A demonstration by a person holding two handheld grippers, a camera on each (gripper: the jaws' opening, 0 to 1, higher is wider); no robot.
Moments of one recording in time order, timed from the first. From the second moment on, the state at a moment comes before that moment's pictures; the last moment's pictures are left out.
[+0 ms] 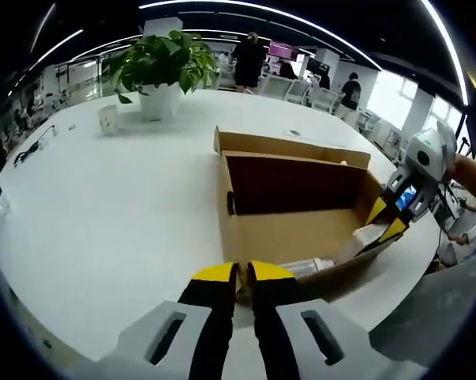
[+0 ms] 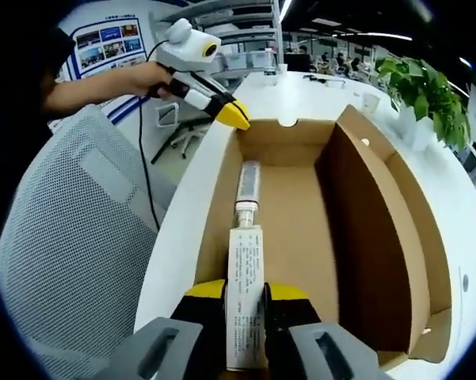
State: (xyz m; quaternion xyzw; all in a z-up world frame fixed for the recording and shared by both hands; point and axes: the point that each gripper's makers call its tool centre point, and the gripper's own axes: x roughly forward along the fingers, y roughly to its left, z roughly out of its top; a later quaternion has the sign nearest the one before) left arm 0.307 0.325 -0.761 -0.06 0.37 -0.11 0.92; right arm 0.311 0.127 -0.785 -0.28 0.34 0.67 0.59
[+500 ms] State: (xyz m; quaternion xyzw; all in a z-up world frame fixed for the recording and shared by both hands) left arm 0.307 0.325 -0.762 -0.06 0.36 -0.11 0.92; right arm 0.329 0.130 -0.737 -0.23 0.31 0.67 0.64
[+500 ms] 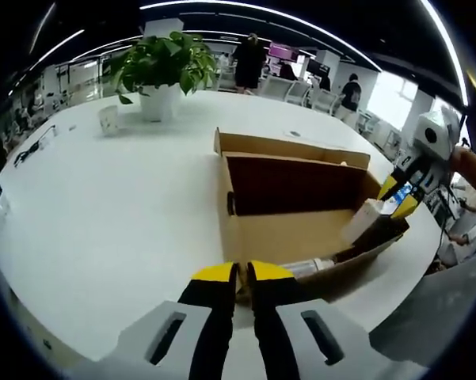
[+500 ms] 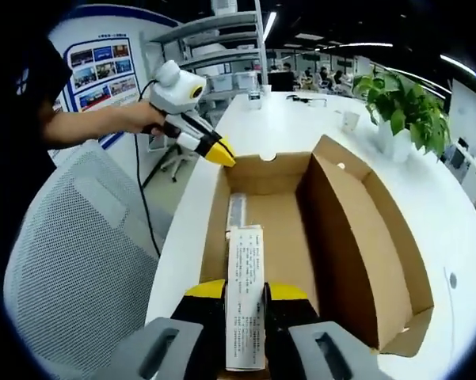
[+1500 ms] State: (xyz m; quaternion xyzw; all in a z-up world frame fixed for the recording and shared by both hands) left arm 0.307 0.324 -0.762 -0.05 0.37 -0.11 0.92; right arm 0.376 0.032 -0.653 -0.22 0.28 0.62 0.70
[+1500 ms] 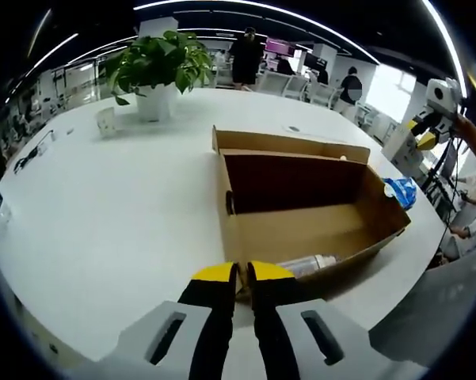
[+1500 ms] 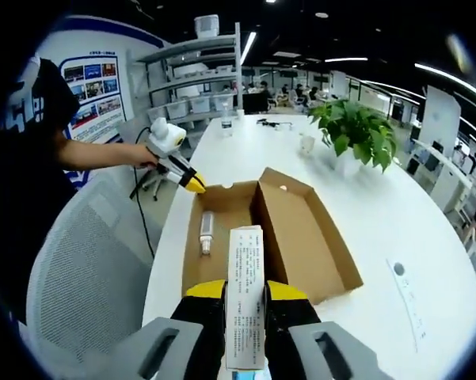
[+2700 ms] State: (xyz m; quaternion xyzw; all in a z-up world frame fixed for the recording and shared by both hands) left arm 0.307 0.325 -0.762 -0.06 0.37 -0.11 0.92; right arm 0.449 -0.099 -0.682 -0.30 0.33 0.53 0.72
